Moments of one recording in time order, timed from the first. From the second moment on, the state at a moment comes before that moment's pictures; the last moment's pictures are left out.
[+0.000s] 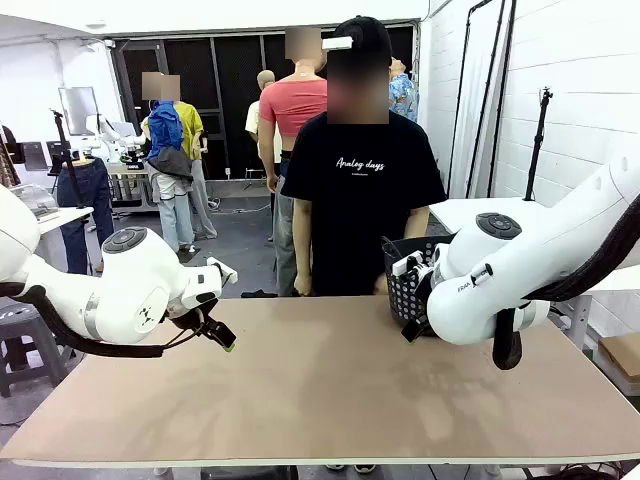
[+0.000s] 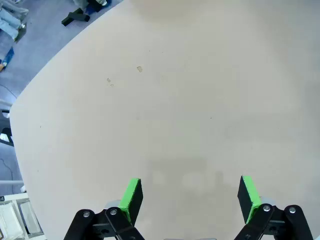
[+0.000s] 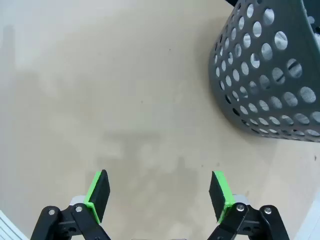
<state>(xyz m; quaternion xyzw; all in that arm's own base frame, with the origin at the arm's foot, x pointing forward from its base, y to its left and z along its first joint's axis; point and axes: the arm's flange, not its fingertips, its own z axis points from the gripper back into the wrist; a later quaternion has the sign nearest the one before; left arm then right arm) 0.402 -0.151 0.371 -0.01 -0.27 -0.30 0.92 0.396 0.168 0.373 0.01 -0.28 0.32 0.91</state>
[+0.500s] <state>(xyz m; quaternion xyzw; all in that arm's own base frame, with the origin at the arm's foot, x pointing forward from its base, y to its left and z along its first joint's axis) 0.402 -0.152 0.371 -0.01 -0.27 -0.30 0.92 0.395 0.168 0.373 0.01 -0.28 0.32 0.91</state>
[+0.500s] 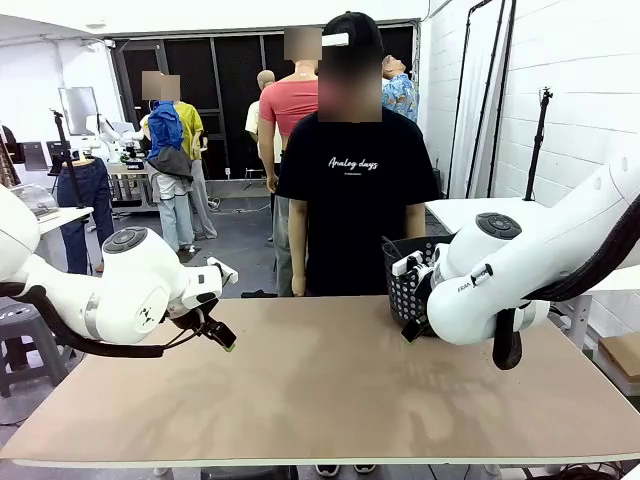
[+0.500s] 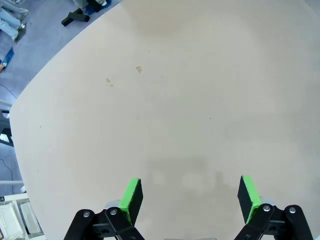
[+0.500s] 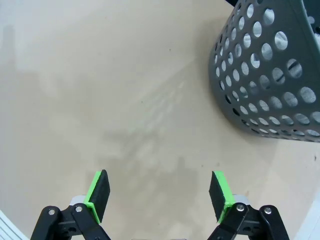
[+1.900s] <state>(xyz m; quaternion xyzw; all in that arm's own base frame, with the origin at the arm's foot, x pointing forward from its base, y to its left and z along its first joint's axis) 0.391 -0.147 0.407 0.00 -0.27 -0.30 0.92 0.387 0.170 0.393 0.01 -0.27 0.33 0.91</state>
